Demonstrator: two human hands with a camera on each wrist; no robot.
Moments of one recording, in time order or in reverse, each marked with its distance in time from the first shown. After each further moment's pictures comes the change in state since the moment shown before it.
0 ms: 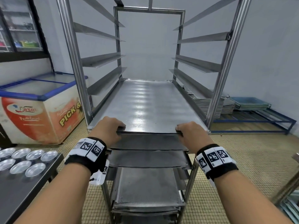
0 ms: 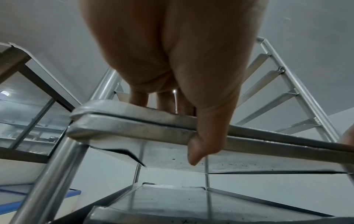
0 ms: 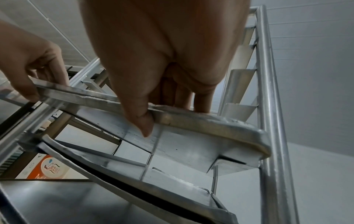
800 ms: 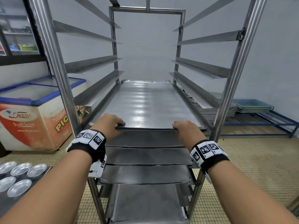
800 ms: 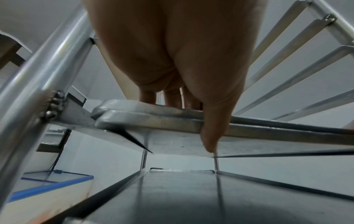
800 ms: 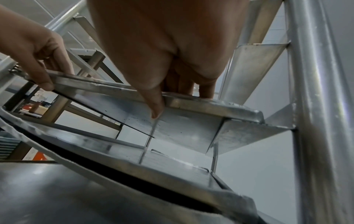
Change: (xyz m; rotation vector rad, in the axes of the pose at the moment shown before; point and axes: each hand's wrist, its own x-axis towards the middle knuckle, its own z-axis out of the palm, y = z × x) left_hand 0.104 -0.022 0.021 0.023 -0.019 0.005; right_hand 0.101 0.035 0.044 -0.124 0.040 -0.060
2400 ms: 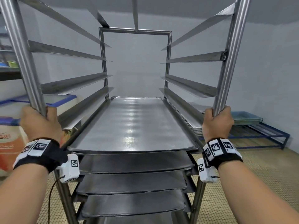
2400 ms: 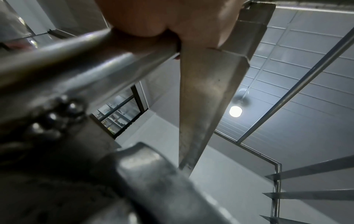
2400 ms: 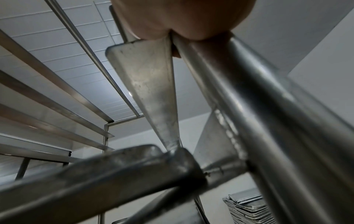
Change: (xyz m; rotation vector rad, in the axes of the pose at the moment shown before) left_hand 0.054 -0.087 -0.039 -0.495 1.133 -0.537; right_hand 0.045 0.098 -0.049 0.660 1.010 0.685
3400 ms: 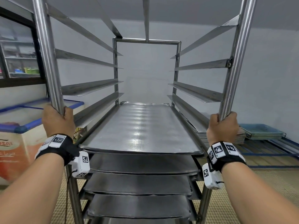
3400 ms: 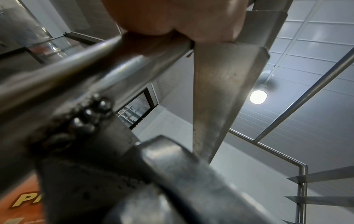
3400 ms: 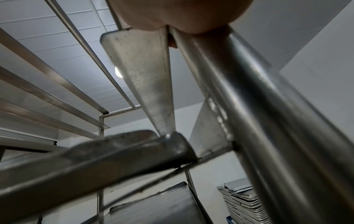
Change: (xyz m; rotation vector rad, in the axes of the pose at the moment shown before) left_hand 0.042 -0.008 0.137 -0.006 -0.046 0.018; right_hand 0.053 0.033 0.143 -0.012 0.017 0.045
